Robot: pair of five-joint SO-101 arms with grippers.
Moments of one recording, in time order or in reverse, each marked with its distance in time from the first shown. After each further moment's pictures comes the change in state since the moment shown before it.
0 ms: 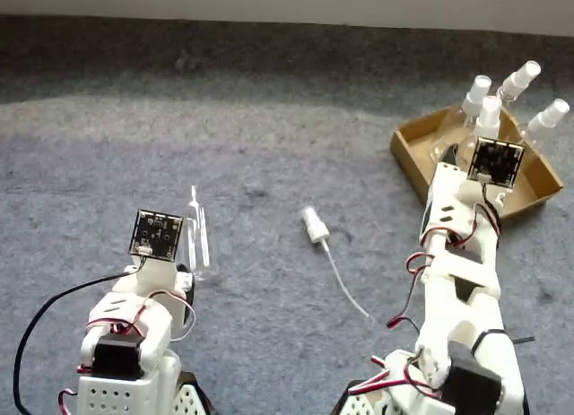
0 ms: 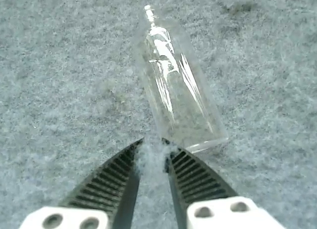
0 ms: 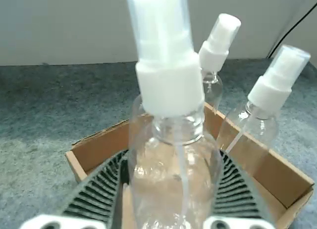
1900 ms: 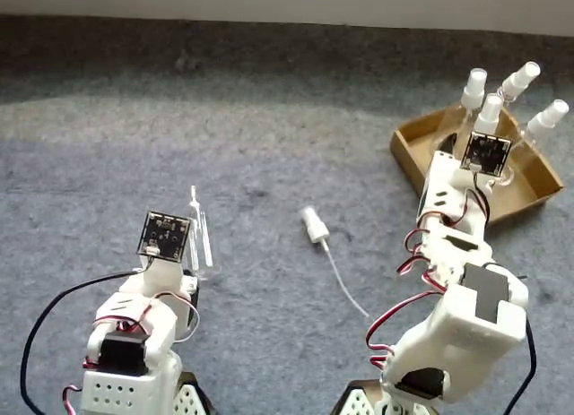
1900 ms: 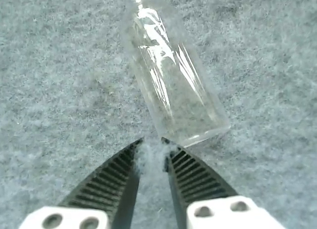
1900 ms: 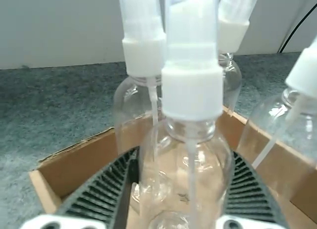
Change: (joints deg) left arm 1.9 0.0 3.6 -1.2 0.0; right arm -0.4 32.9 -15.9 -20.2 -1.3
